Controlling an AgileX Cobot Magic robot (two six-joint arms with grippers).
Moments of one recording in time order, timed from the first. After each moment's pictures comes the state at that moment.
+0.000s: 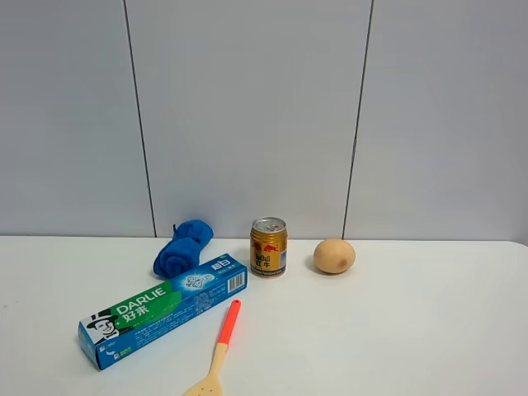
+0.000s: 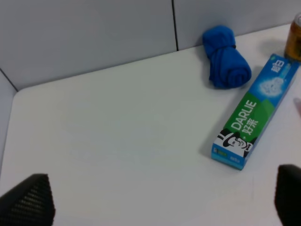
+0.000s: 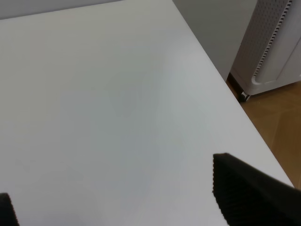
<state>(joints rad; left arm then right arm) -0.03 0.36 -0.85 -0.04 1.04 0.23 -0.07 0.00 -0.48 -0.07 1.06 0.07</state>
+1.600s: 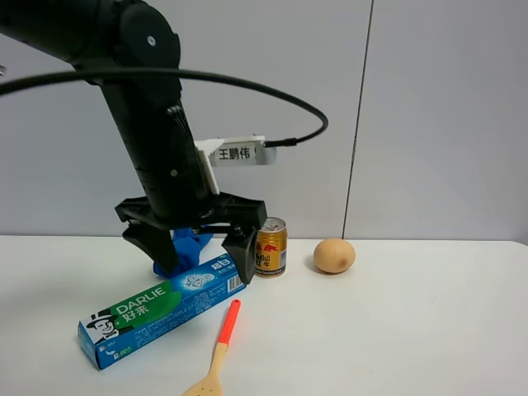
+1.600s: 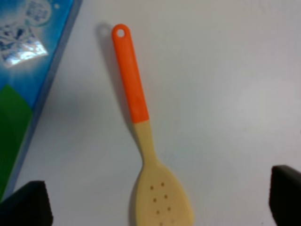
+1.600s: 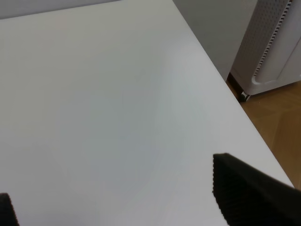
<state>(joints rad) -0.65 1.88 -1.35 -0.10 0.83 -0.23 -0.07 0.00 -0.48 -0.07 1.06 0.07</state>
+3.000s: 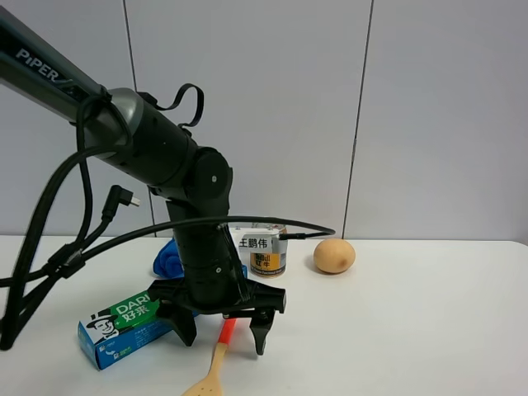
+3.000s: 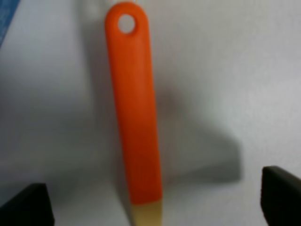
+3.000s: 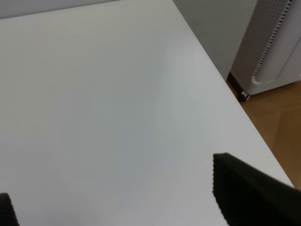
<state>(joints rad) -0.67 2.18 -1.38 -0.08 0.67 -0.39 -0.07 0.00 -0.48 -0.07 1.06 0.07</state>
